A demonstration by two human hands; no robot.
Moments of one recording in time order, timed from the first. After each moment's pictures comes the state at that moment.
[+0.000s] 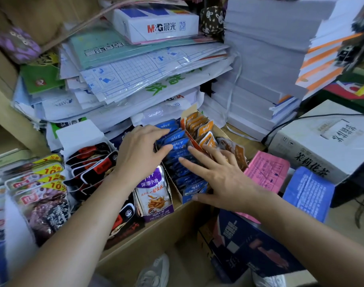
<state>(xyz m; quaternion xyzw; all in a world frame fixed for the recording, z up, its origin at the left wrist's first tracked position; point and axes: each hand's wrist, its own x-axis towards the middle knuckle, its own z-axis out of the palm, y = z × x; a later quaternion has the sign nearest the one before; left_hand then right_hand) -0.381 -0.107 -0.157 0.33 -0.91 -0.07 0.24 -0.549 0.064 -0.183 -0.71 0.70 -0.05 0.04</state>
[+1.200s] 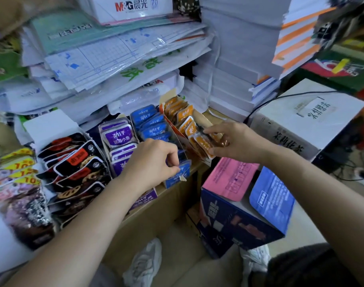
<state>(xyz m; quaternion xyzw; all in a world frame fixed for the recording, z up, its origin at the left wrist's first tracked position) -0.408 -0.041 -0.165 0.26 -0.94 -0.17 0.11 -0.628 0.084 -0.162 -0.59 0.76 -0.23 0.14</state>
